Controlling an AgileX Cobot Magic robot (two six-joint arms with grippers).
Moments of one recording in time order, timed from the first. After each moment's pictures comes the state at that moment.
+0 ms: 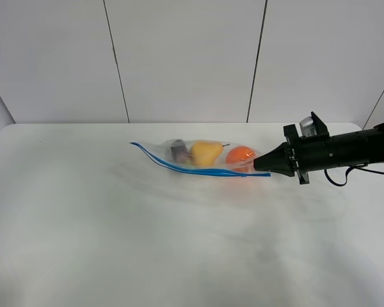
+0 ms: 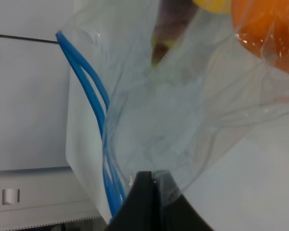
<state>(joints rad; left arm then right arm) -0.03 0.87 -0.86 -0.10 0.64 0.14 -0.13 1.94 -0.96 1.38 1.10 -1.11</state>
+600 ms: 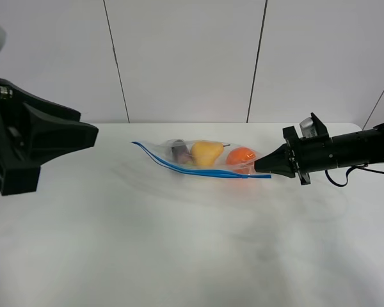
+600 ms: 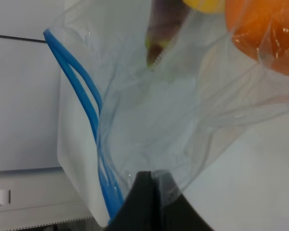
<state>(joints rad) -0.71 0.89 -0.86 -0.10 0.52 0.20 -0.13 1.94 -0.96 1.37 1.08 -1.11</state>
